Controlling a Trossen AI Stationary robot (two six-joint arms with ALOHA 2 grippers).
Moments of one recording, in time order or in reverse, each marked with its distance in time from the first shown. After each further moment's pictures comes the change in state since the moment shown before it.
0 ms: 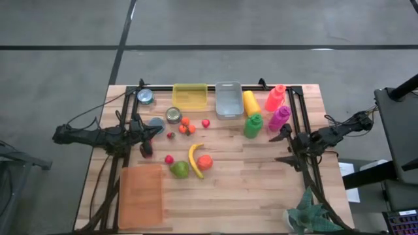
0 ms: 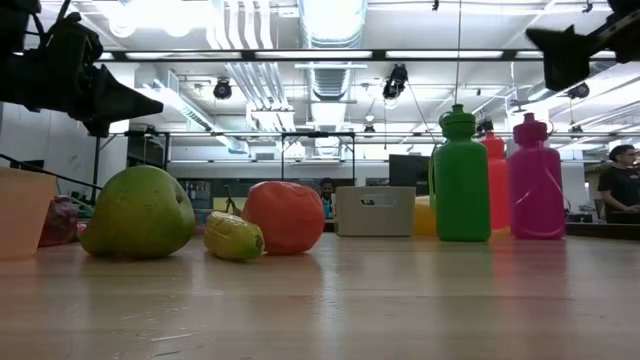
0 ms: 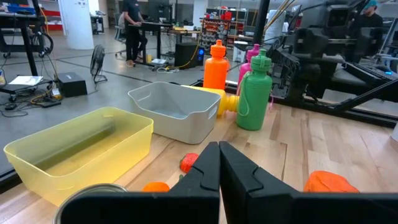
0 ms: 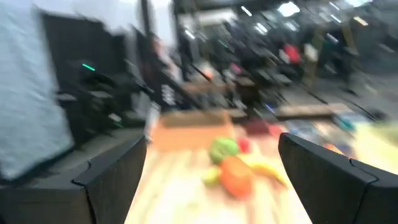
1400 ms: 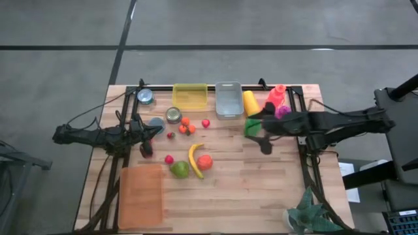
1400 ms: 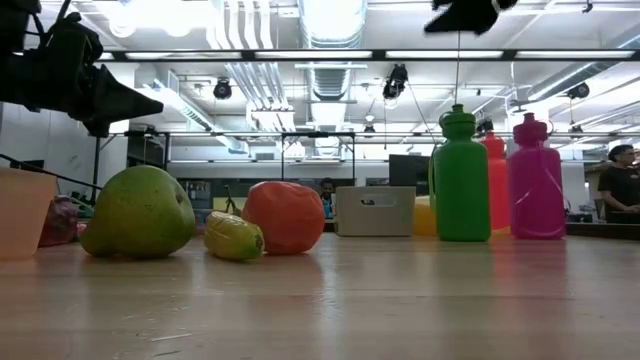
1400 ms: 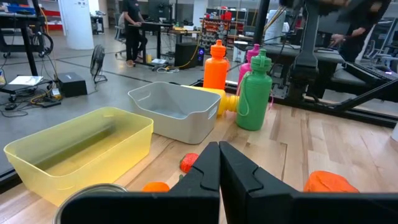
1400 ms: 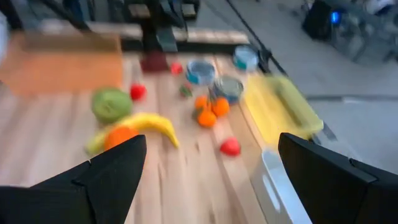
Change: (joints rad) left arm 0.000 0.000 0.000 0.000 0.000 0.000; right arm -0.330 0.878 0.745 -0.391 0.029 -0.101
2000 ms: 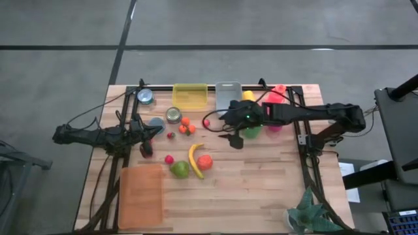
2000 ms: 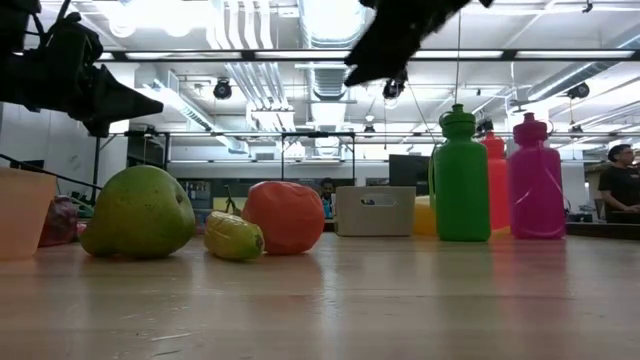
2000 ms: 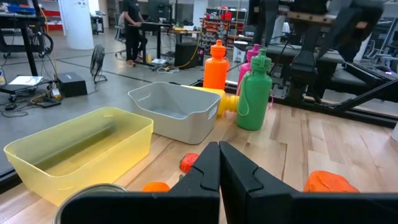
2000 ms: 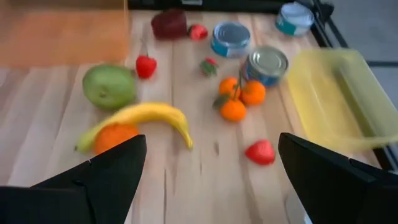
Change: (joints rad) left arm 0.000 0.000 0.000 0.000 0.000 0.000; right arm -0.202 0.485 0.308 0.019 -0.323 -0.088
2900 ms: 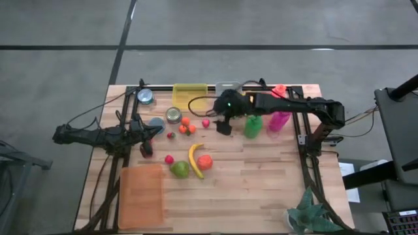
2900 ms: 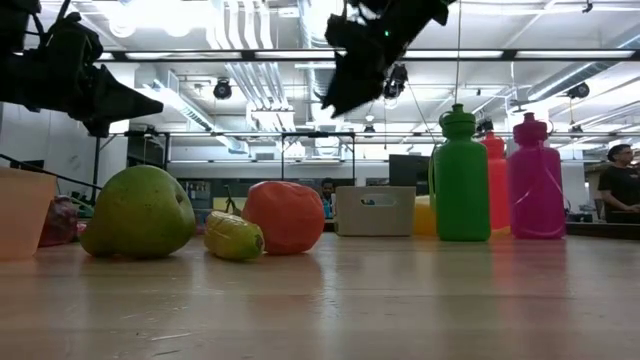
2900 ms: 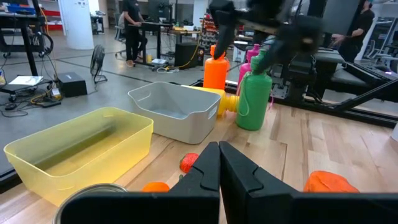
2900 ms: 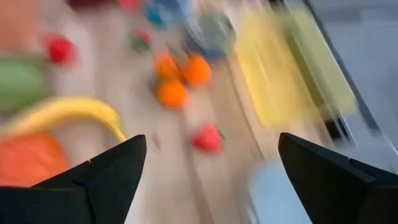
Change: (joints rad) left arm 0.000 0.000 0.000 0.000 0.000 0.000; right arm -0.127 0.225 0.238 -0.217 0.107 0.013
